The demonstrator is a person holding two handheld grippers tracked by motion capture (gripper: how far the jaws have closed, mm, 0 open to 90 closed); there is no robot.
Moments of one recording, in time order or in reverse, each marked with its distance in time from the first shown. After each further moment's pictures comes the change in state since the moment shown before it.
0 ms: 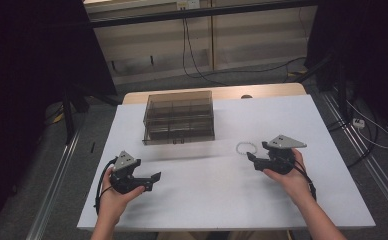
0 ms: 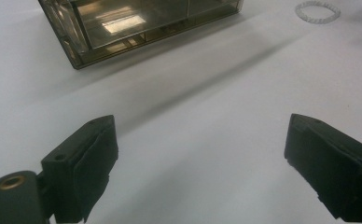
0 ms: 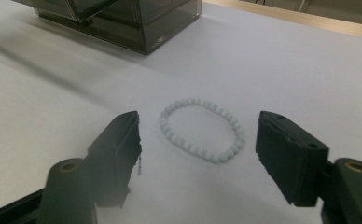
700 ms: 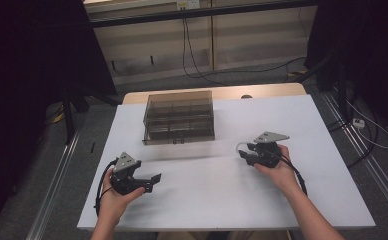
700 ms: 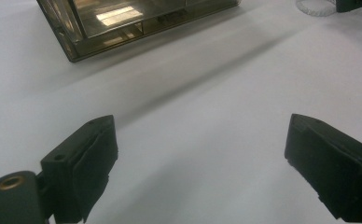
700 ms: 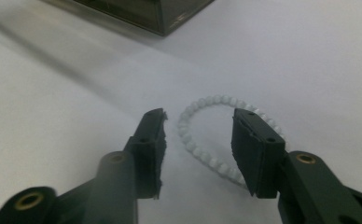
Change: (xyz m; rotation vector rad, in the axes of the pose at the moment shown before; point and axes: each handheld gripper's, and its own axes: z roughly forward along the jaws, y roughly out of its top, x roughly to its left) left arm 0.000 -0.004 0.003 0.021 -0.009 0.005; right arm 0.003 0.004 0.038 0.097 0.084 -0.027
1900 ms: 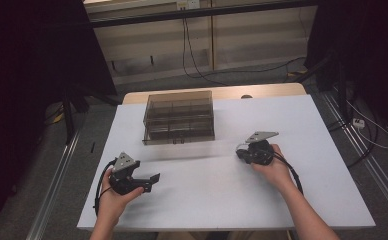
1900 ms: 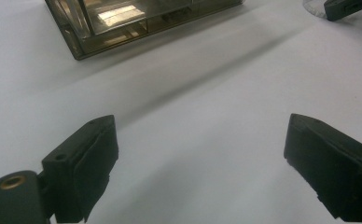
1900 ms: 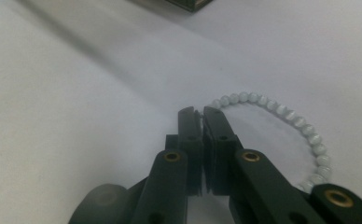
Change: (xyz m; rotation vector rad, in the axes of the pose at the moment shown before) left arm 0.002 -0.002 -0.001 -0.003 0.008 -0.004; right arm 0.005 0.006 0.015 0.104 0.076 -0.048
